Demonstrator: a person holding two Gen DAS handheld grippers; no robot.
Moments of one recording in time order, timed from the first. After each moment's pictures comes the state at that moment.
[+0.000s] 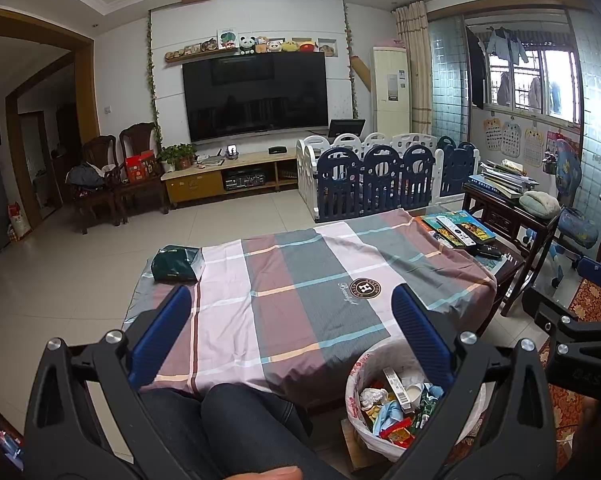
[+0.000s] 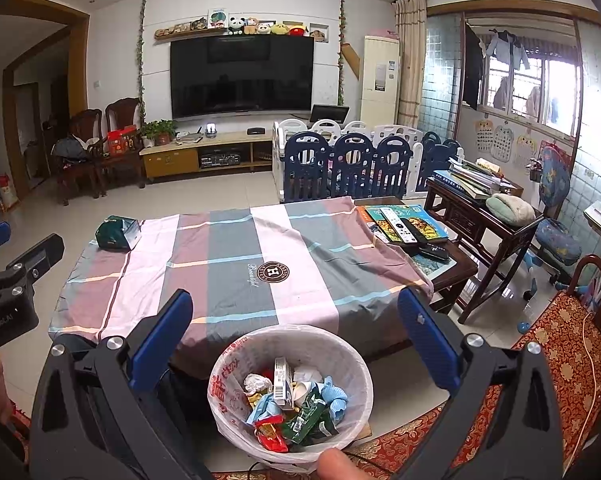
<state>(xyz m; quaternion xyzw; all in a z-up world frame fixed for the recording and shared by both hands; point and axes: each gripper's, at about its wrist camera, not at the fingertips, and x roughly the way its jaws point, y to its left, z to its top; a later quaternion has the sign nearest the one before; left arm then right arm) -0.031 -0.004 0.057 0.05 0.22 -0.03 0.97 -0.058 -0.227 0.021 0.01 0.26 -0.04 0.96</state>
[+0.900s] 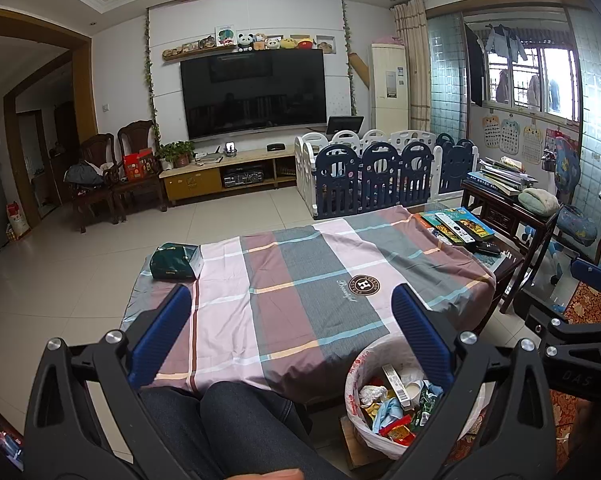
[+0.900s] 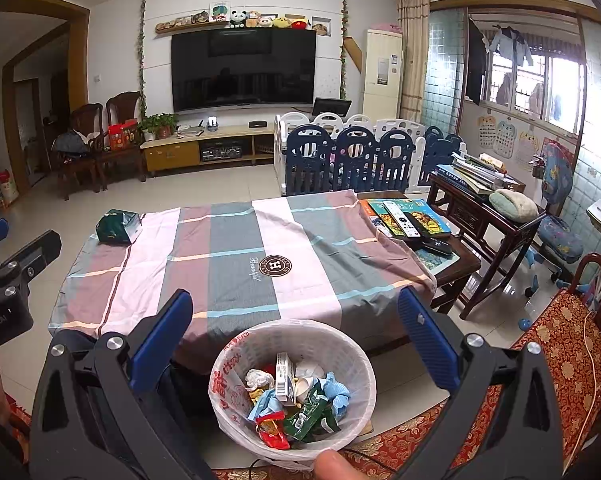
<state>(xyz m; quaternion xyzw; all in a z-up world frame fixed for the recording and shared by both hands) -0.032 -0.004 0.055 0.05 0.23 -0.03 0.97 -0.053 -0.224 0.017 0.01 0.27 -0.04 0.96</state>
